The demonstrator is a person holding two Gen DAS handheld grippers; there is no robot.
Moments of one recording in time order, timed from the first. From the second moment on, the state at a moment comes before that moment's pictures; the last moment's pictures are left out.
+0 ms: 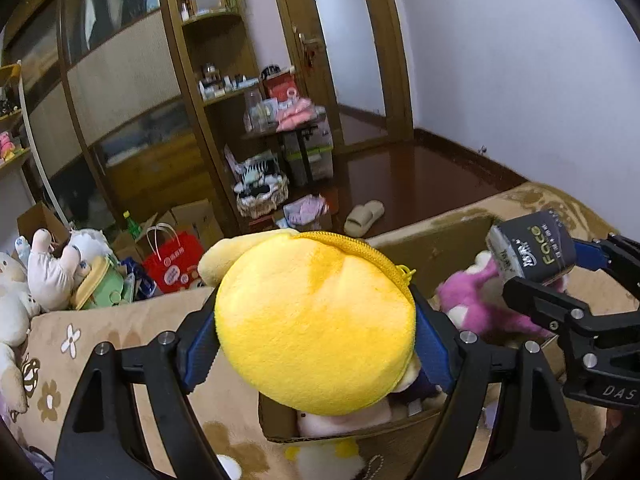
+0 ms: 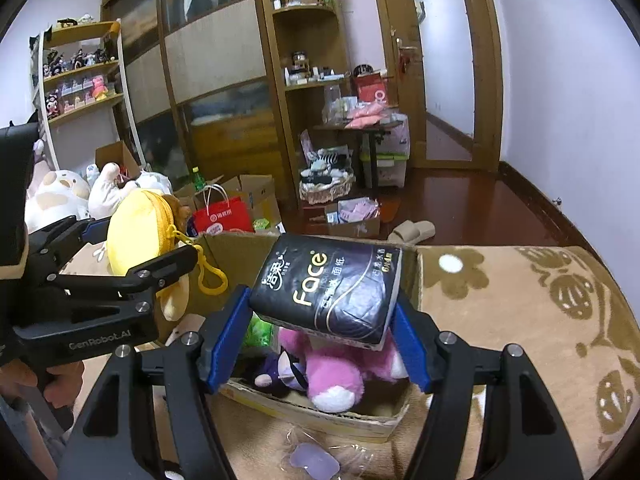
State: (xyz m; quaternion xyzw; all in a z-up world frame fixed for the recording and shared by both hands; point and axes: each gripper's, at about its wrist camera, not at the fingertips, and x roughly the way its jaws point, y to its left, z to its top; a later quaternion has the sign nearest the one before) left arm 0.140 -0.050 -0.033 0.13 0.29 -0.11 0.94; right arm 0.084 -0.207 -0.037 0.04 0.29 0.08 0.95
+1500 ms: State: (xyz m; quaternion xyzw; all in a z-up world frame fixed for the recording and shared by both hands) left arm 0.129 -0.020 -0.033 0.07 0.35 -0.11 0.93; right arm 0.061 -0.214 -0.037 0.02 0.28 0.04 0.96
